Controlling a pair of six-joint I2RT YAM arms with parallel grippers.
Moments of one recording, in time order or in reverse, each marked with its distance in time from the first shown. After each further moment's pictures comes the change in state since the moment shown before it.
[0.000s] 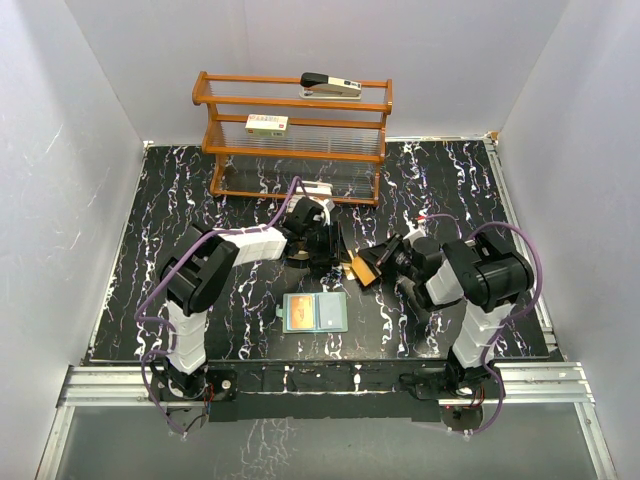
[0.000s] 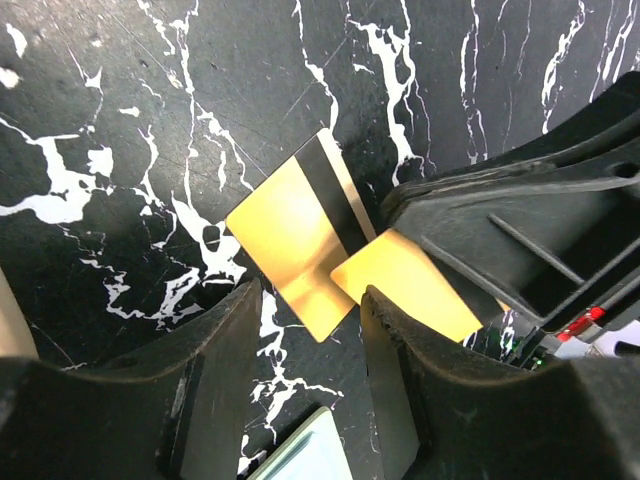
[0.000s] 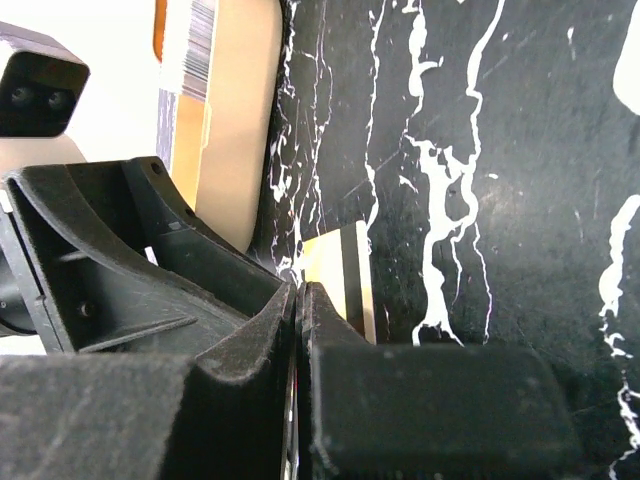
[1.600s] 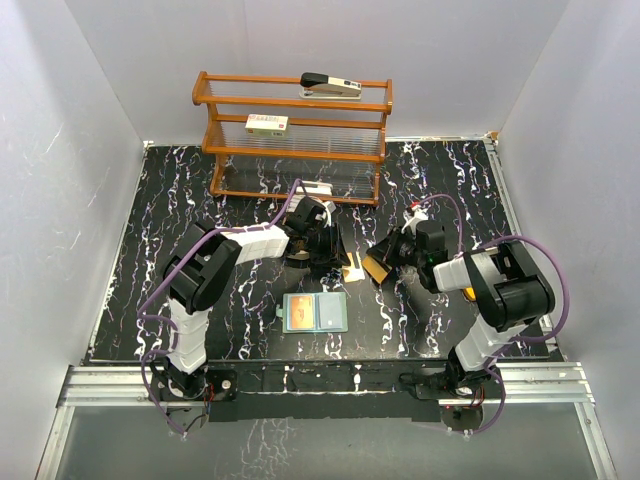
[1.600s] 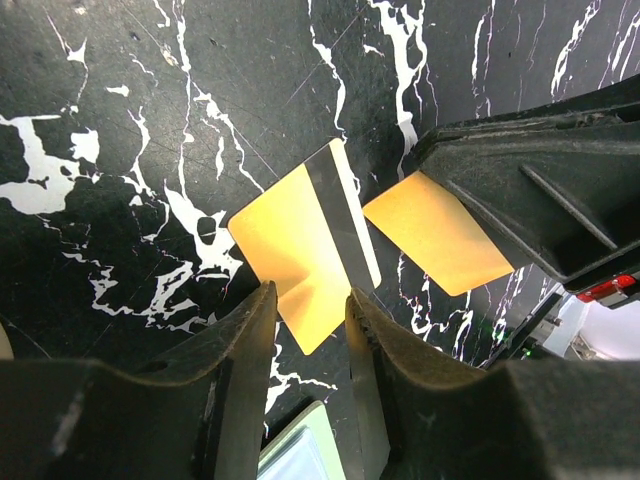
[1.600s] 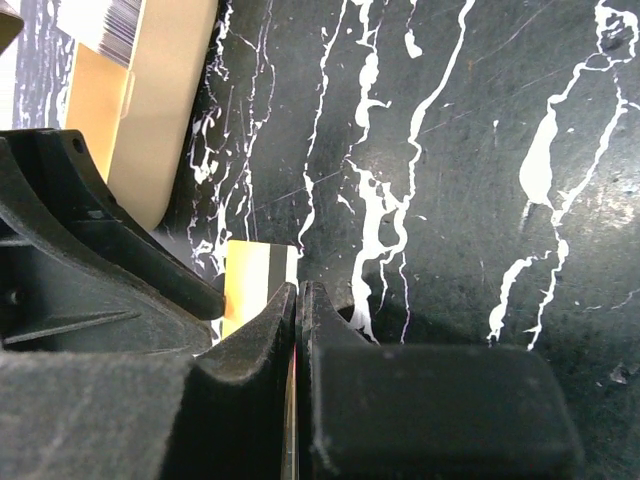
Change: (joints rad) left arm -0.001 0.023 0.025 -0.042 0.036 -0.025; right arm -0.048 -0.154 0.136 -0.512 -0.053 -0.397
